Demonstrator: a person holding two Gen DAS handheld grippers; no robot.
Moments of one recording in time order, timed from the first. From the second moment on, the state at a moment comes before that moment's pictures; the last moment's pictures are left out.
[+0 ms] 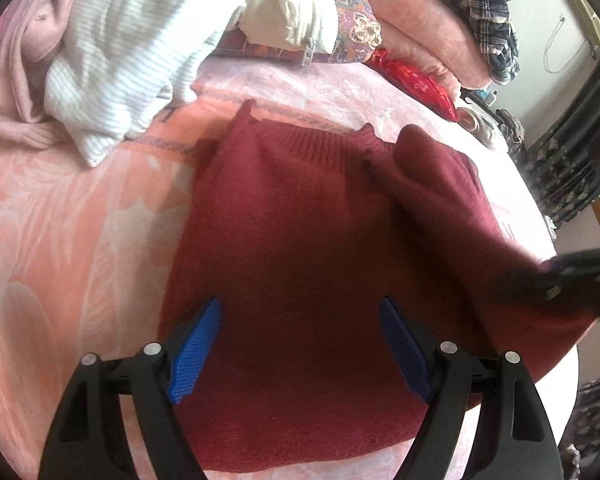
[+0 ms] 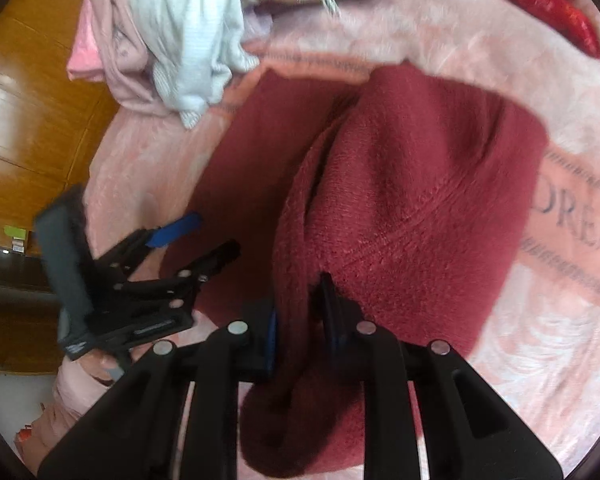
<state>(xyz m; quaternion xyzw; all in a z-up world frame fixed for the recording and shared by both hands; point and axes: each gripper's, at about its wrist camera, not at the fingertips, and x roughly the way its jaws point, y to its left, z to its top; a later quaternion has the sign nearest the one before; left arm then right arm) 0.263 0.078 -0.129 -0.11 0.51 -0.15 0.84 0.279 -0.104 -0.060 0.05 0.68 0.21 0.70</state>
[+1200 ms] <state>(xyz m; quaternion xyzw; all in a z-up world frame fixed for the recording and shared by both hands) 0.278 -0.023 -0.137 -0.14 0.58 -0.23 0.77 0.225 -0.234 -0.062 0.17 0.66 0.22 0.70</state>
